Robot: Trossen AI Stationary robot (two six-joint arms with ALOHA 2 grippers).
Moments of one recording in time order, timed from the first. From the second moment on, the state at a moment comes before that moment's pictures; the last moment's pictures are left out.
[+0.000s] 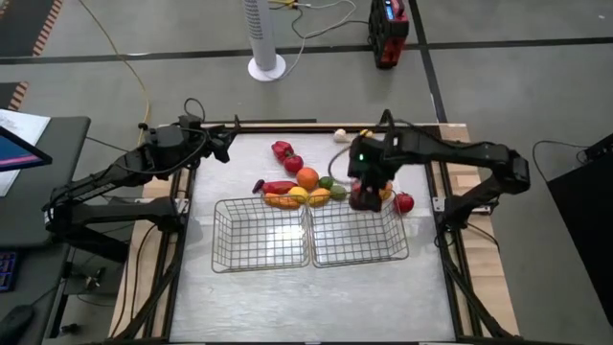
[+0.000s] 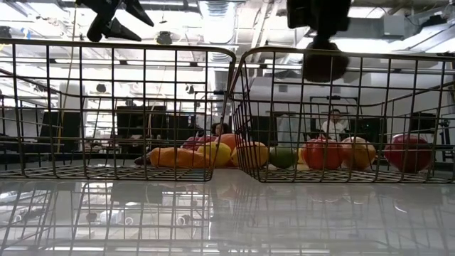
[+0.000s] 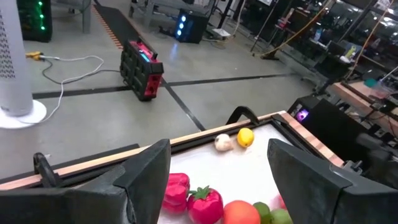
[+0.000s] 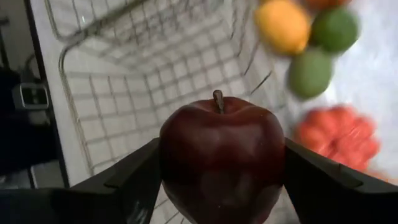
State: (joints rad) left arm 0.41 0.73 0.87 -0.41 -0.40 -0.52; right arm -0.20 1.46 1.40 -1.14 -0.29 0.14
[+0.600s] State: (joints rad) left arm 0.41 0.73 0.87 -0.41 -0.26 -0.52; right arm -0.26 1.52 1.40 -0.96 -0.21 0.27
